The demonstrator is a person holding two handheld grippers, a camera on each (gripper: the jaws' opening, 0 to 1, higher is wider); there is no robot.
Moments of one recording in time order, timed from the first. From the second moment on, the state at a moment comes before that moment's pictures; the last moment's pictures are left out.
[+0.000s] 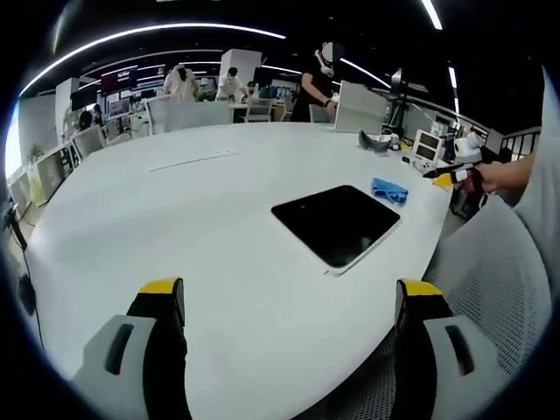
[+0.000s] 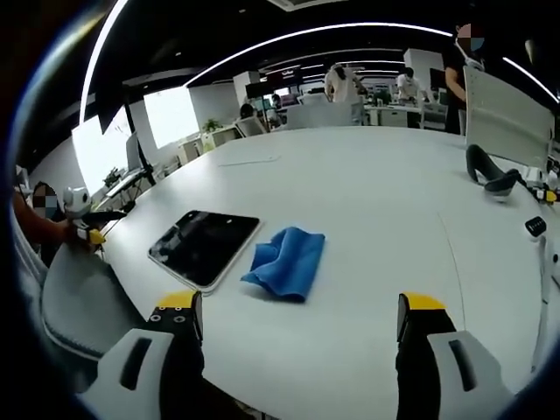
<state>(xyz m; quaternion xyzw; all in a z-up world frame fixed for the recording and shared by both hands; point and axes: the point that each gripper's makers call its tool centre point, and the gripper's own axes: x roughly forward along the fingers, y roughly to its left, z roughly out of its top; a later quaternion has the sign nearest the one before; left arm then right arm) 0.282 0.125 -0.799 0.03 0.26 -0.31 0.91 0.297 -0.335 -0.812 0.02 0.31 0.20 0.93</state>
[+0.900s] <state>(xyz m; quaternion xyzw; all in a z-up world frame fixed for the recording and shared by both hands) 0.281 0.124 -0.803 0.03 0.27 -0.31 0.91 0.371 -0.316 -0.749 -0.03 0.34 0.18 0.92</state>
